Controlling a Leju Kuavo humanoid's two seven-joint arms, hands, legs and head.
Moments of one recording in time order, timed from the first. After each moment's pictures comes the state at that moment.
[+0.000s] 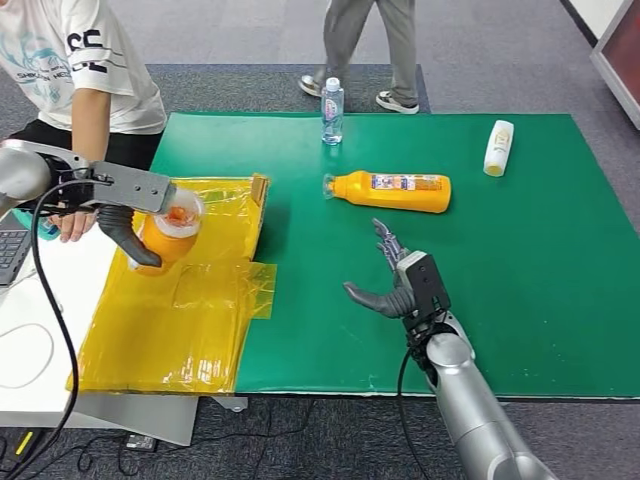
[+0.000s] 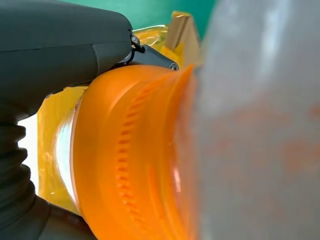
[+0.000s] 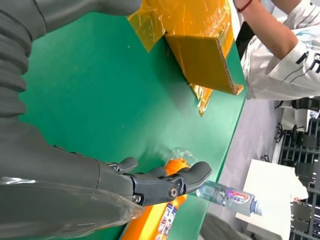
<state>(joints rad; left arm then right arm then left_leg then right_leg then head) -1.42 0.66 -1.53 -1.10 0.47 -0.85 -0.22 -0.43 0.14 0.27 -0.95 0.22 0.11 -0.48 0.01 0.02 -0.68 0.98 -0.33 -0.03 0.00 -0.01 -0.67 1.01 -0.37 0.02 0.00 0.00</state>
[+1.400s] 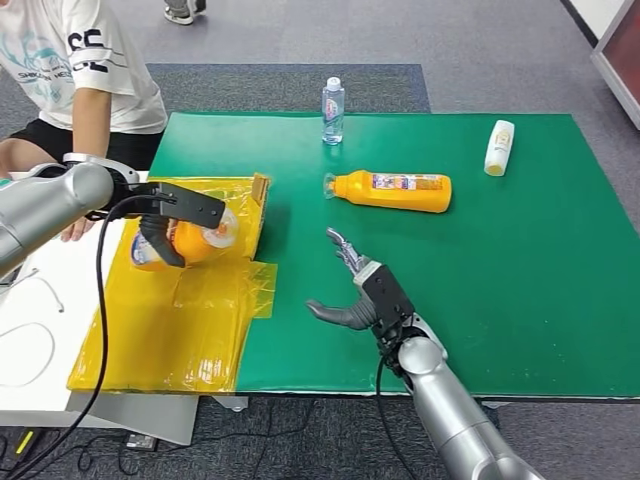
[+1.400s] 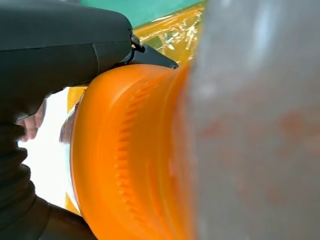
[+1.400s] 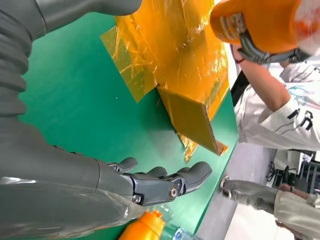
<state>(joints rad) -1.35 0.40 -1.53 -0.73 0.22 -0.84 -0.18 -0.43 0.17 0.43 -0.96 0.22 0.12 -0.47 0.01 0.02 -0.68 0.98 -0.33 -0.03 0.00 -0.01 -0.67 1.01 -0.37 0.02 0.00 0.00</state>
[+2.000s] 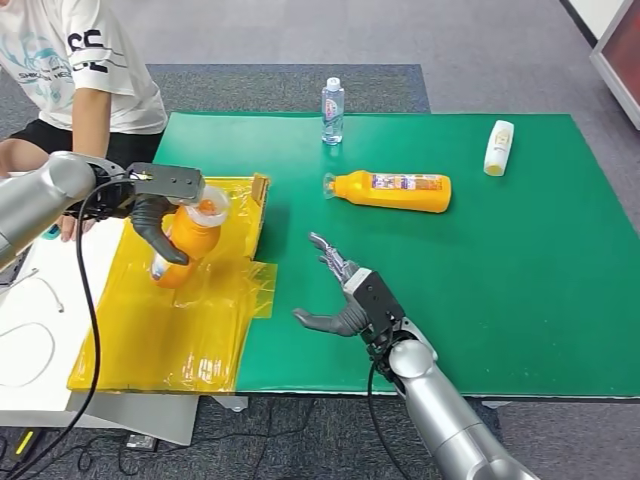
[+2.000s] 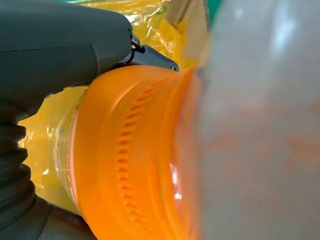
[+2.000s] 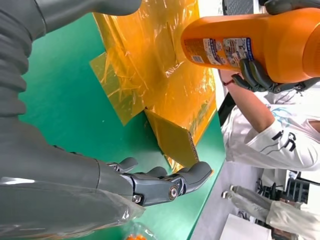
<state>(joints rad) -1.35 0.43 -1.51 -0.67 0.45 -0.94 -0.30 -0.43 0.17 0.49 -0.96 0.18 0.15 -0.50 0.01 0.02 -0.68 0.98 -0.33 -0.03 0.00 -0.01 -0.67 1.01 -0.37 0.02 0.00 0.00</state>
